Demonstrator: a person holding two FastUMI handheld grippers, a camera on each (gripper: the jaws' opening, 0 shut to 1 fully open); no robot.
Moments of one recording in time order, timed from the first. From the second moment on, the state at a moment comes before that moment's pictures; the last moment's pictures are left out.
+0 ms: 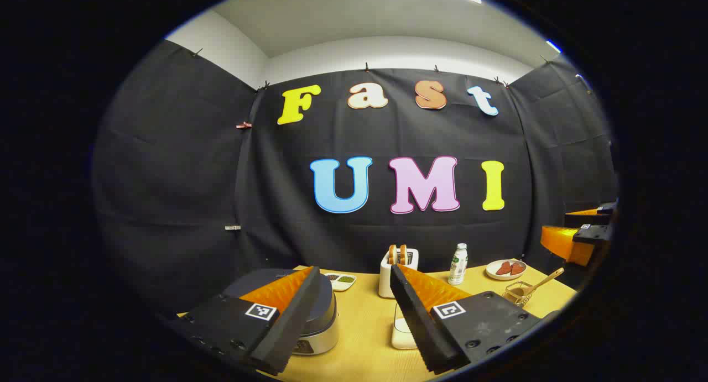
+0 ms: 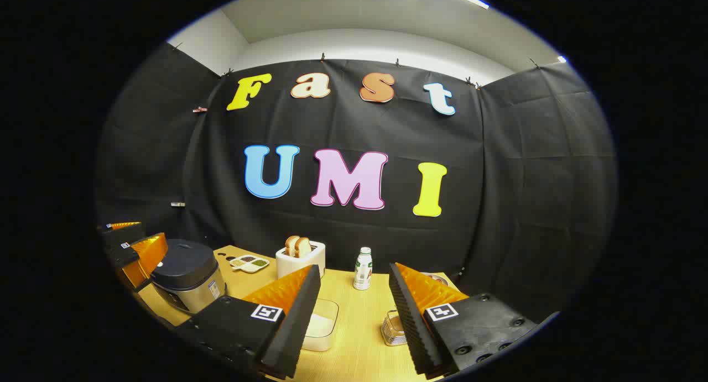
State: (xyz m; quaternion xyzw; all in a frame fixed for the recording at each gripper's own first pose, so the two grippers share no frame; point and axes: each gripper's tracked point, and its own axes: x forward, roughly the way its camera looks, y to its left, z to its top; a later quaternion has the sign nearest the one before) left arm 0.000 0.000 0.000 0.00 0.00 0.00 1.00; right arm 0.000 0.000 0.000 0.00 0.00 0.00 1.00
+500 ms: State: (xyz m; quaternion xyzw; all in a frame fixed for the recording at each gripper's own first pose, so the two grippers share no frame) left arm 0.004 -0.010 0.001 0.00 0.00 0.00 1.00; right arm 0.004 -0.004 -0.006 0.00 0.00 0.00 1.00
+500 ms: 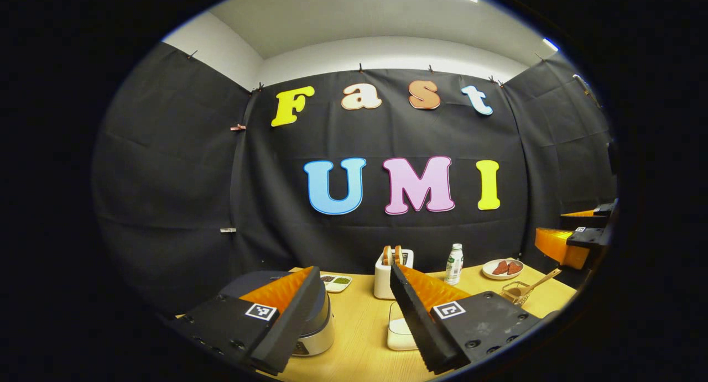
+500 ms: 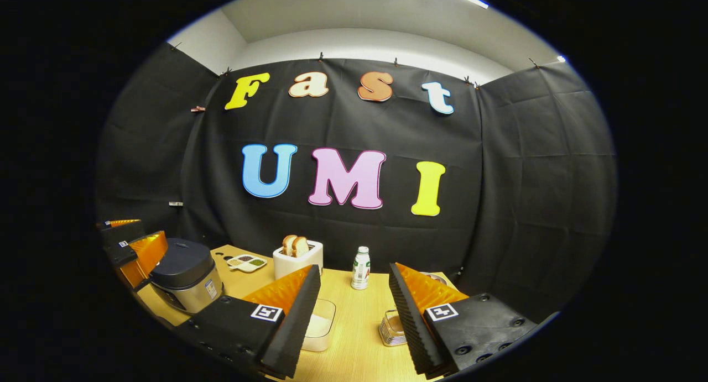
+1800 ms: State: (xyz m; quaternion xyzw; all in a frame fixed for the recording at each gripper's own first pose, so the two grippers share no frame) left arm -0.002 0.003 -0.003 0.03 0.01 0.02 1.00; right arm 0.000 -0.004 -0.007 0.00 0.00 0.00 1.00
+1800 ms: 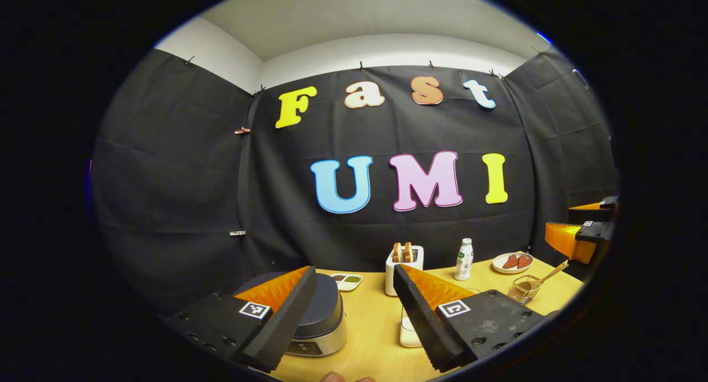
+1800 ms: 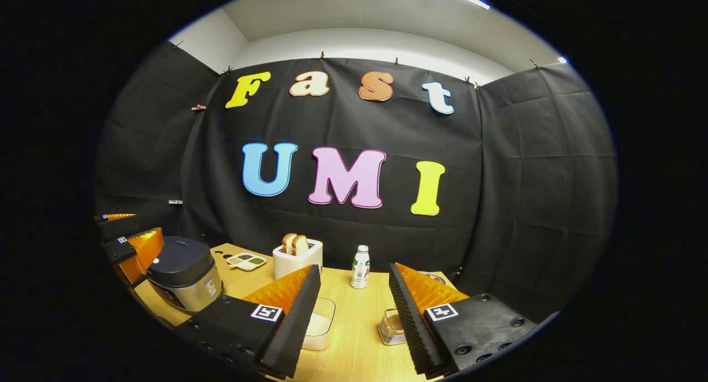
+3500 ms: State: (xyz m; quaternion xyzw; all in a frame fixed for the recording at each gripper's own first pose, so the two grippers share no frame) left arm 0.011 0.033 -0.018 0.03 0.03 0.04 1.00; right arm 0.007 0.010 -0.011 -0.01 0.01 -0.01 1.00
